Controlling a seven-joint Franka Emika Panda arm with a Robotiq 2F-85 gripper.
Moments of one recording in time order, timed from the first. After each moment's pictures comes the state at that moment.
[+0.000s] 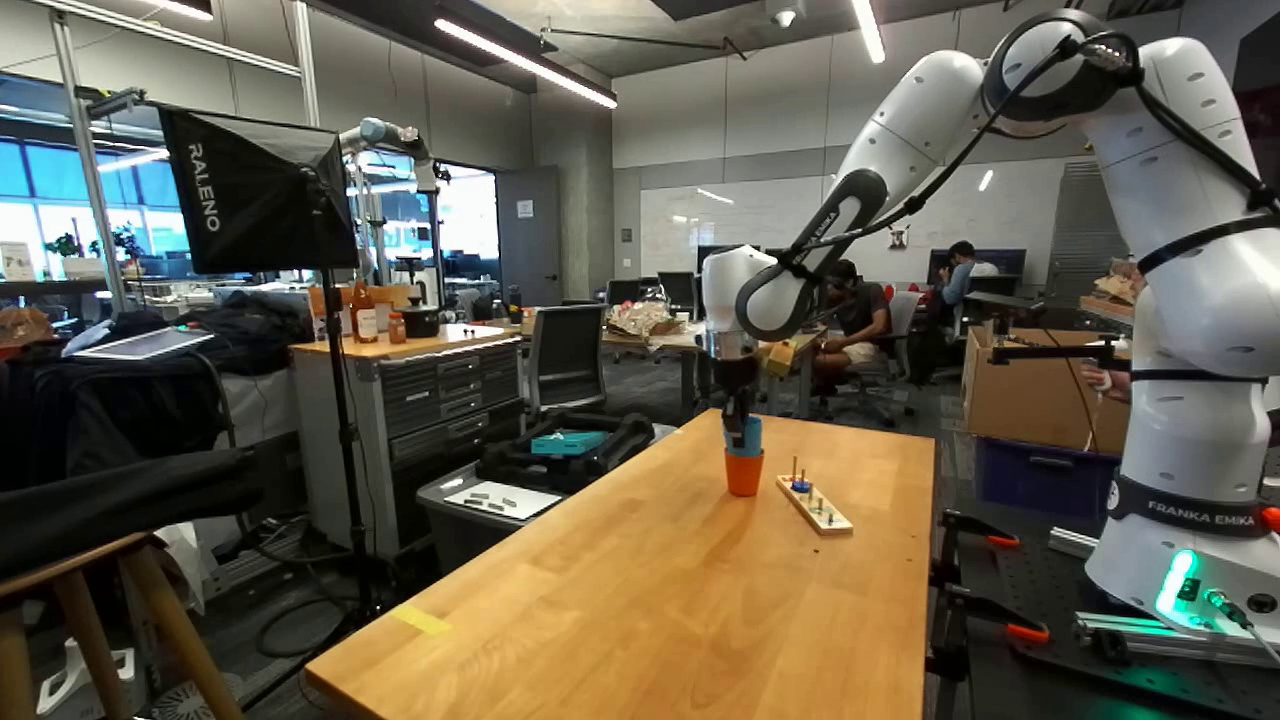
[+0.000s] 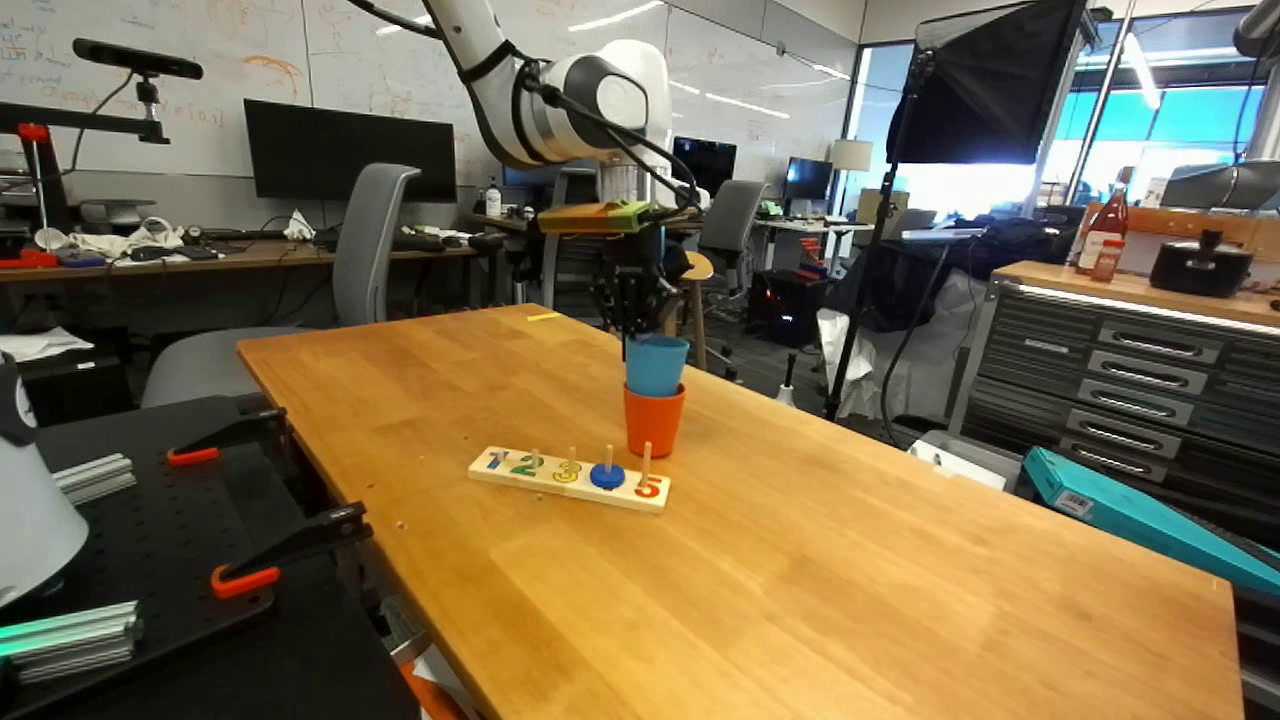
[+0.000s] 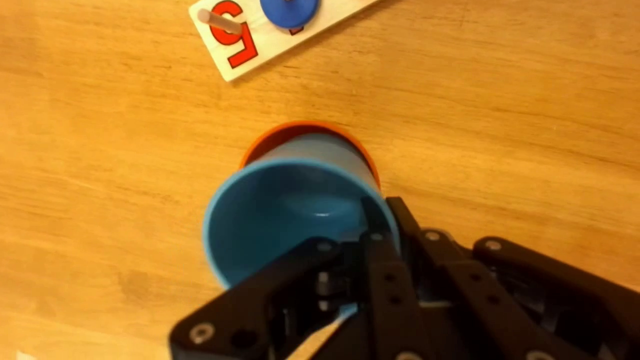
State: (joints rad) arm 0.01 0.36 -0.08 -2.12 -0.23 2.45 -0.06
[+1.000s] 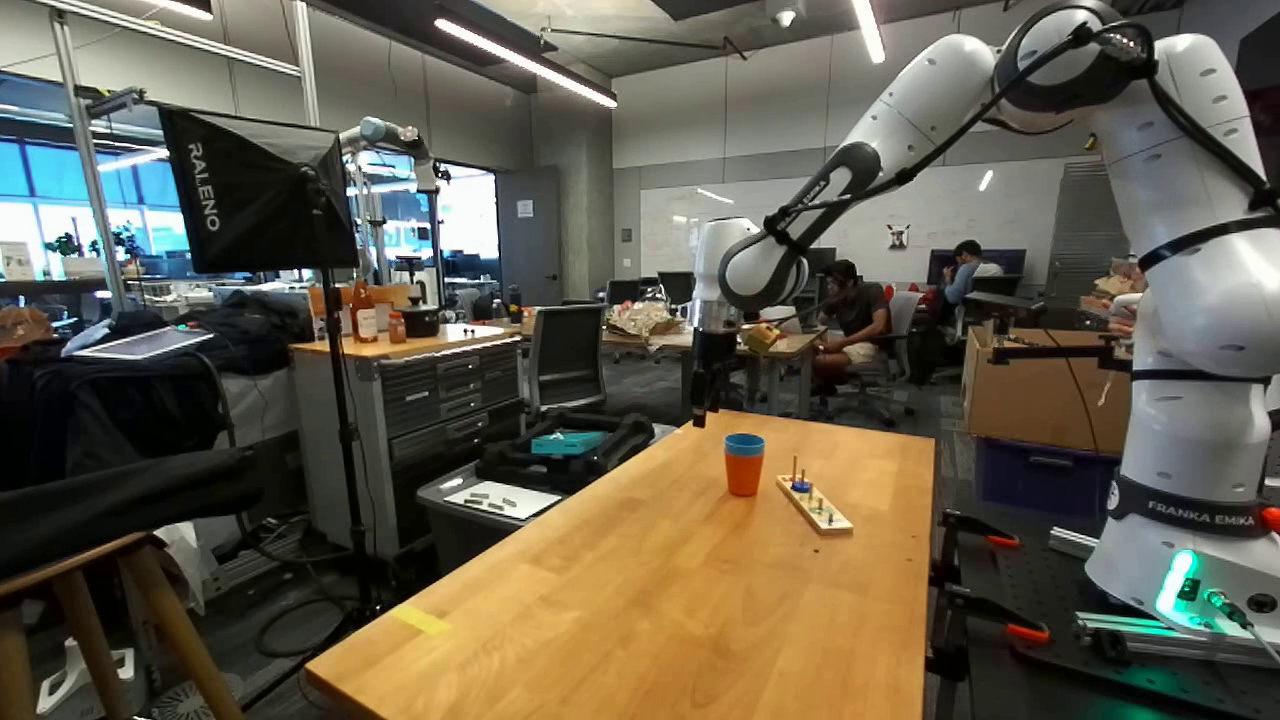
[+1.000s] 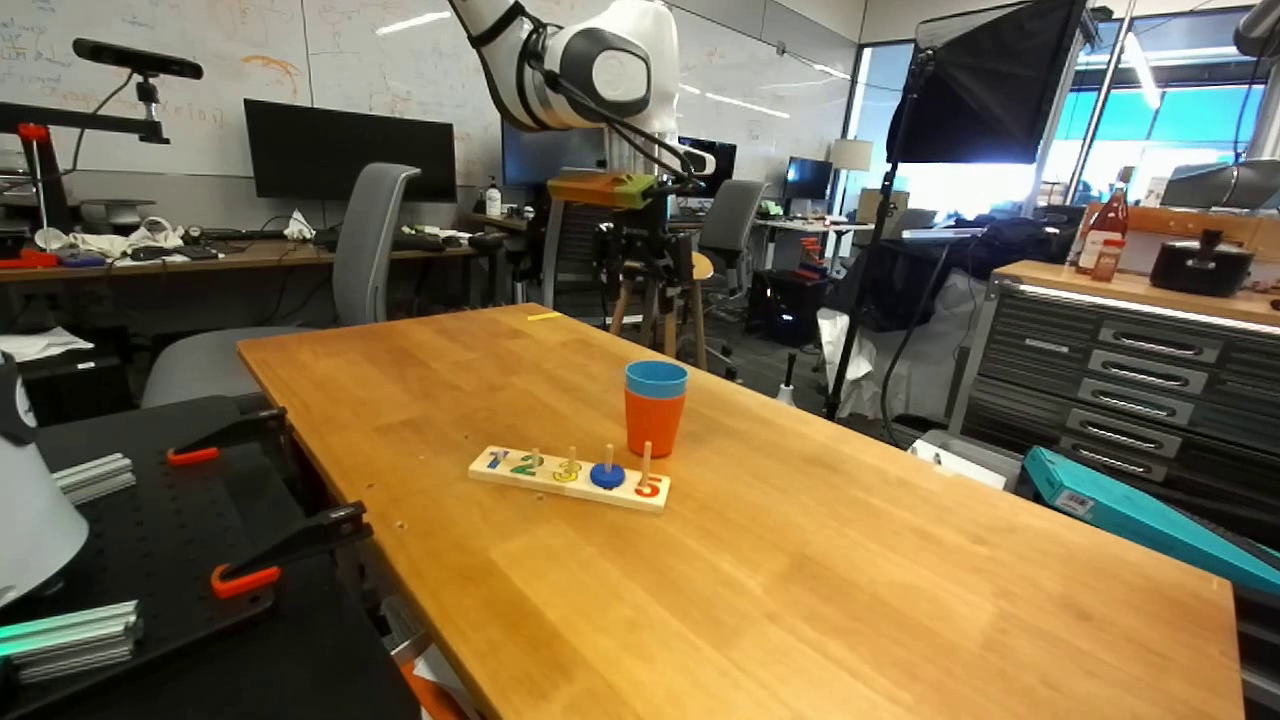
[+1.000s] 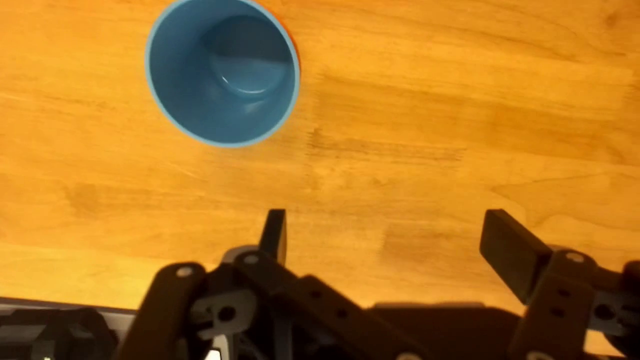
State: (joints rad) arm -0.03 0.32 0.00 -2.07 -0.04 2.49 -0.15
